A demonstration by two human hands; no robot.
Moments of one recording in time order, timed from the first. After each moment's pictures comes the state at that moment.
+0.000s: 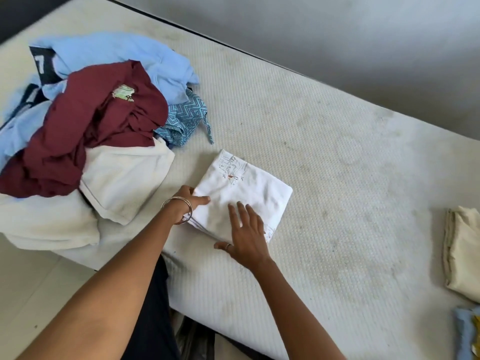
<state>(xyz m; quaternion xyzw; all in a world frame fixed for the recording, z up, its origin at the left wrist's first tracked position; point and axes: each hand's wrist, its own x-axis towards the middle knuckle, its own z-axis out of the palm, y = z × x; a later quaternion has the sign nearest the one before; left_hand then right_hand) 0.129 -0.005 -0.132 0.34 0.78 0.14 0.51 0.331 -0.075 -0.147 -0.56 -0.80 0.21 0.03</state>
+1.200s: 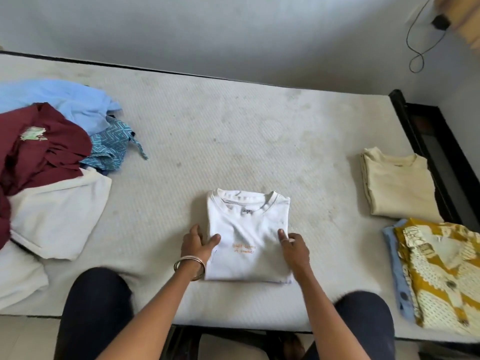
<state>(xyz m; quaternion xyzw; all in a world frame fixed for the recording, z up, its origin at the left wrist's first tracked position) 0.287 -0.109 -0.157 0.46 0.74 0.11 0.47 0.542 -0.160 -0.141 -0.84 -0.25 0.43 0.23</state>
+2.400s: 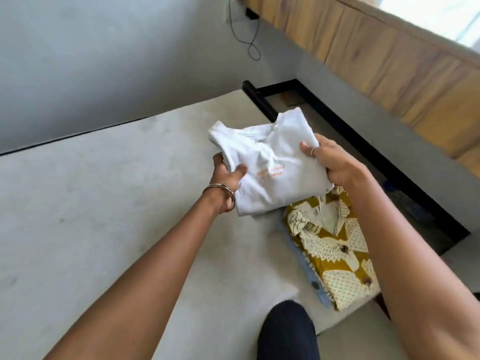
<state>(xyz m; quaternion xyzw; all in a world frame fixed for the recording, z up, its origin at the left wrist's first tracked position) 0.715 -0.017 -0.019 0.49 0.39 0.27 0.73 0.915 -0.134 0.033 -0.73 -0.20 0.40 0.52</state>
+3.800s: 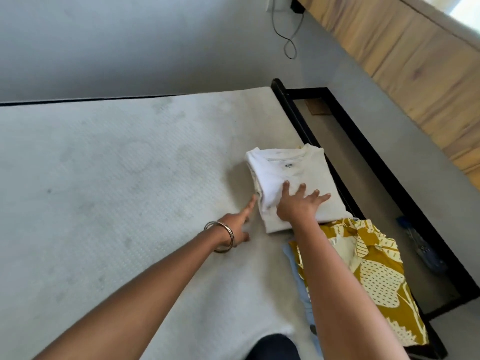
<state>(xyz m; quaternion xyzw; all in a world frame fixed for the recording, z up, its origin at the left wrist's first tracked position) 0.704 -0.014 -0.117 0.82 0.34 -0.14 0.44 0.875 -0.065 -0.092 -0.87 -0.37 0.21 -0.24</state>
